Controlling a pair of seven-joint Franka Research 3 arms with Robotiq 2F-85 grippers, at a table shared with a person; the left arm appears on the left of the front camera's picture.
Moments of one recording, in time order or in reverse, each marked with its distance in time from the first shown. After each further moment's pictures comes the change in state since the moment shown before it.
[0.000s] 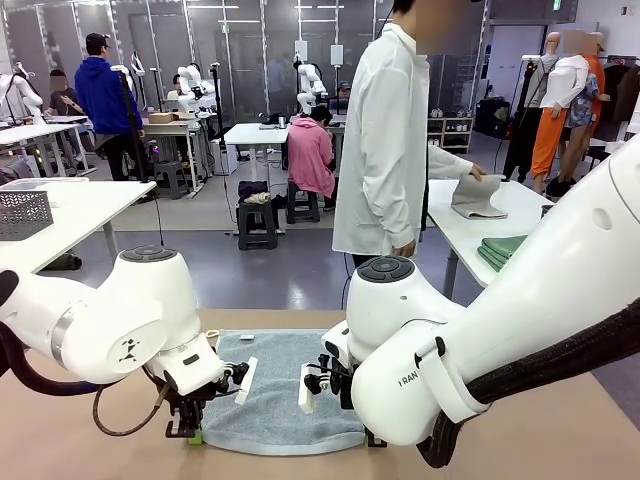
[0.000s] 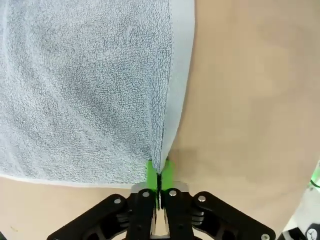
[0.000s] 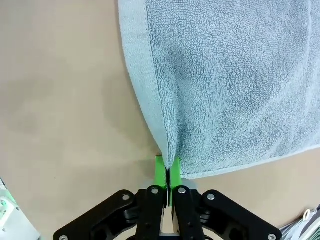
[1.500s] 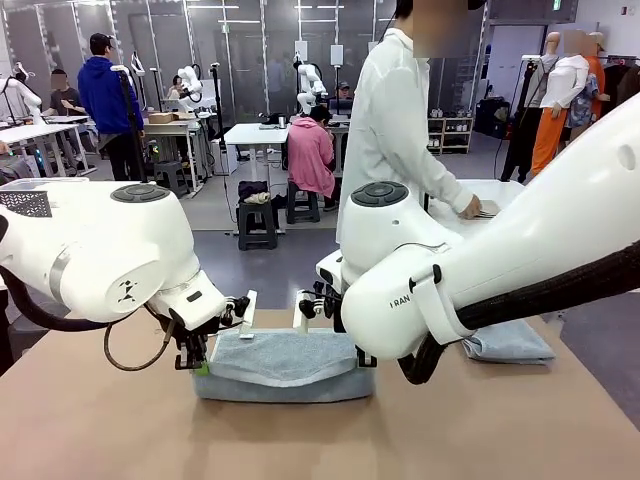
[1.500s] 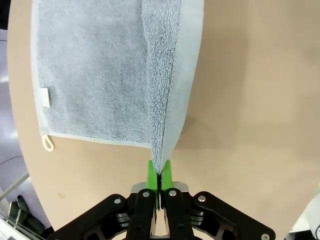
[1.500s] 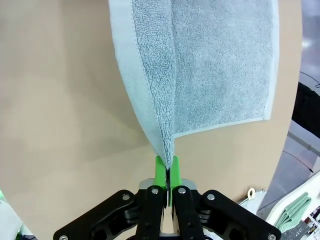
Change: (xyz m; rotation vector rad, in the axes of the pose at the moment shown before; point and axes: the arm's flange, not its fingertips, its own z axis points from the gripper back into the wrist) left arm -0.003 0.054 0.077 0.174 -0.004 0.078; right arm 0.013 -0.074 0.077 -0.142 -0.012 -0.018
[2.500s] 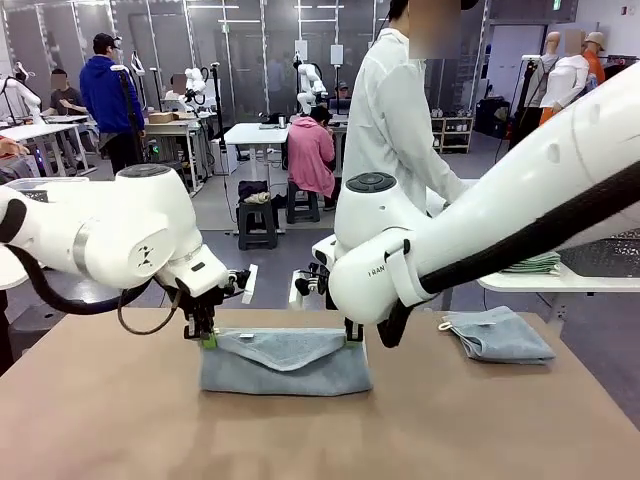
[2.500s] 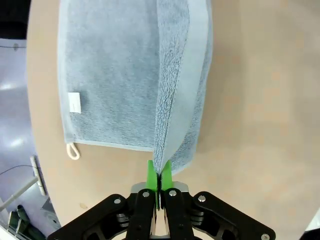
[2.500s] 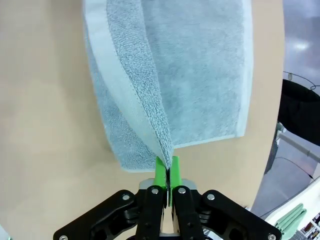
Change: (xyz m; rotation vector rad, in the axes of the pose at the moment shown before) left arm -0.005 0.065 -0.002 -0.022 -0.053 -0.004; right arm 0.015 -0.067 -0.024 0.003 -0.045 -0.021
